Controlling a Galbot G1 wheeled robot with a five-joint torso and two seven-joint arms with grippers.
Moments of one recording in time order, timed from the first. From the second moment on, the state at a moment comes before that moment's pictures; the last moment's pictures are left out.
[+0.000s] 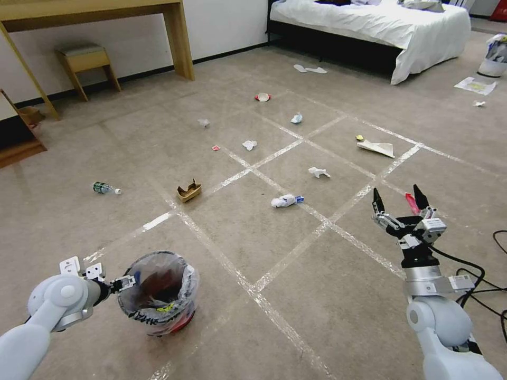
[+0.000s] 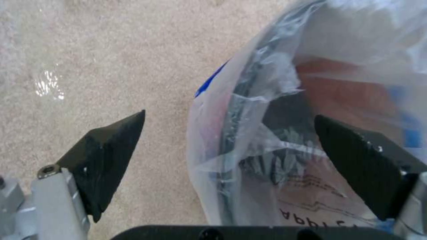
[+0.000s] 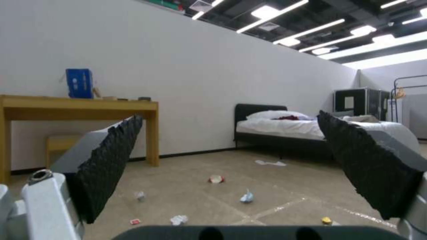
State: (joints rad) left arm 1.23 -0.77 -0.49 -1.71 -1.54 0.74 -0.74; right arm -1.33 1.23 0.72 1.87 0.46 0.40 -0.21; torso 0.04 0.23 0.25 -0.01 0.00
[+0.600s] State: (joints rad) left arm 1.16 -0.80 -0.40 -1.61 -1.55 0.74 -0.78; right arm -1.35 1.23 0.74 1.88 0.46 0.40 -0.21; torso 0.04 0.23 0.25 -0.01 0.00
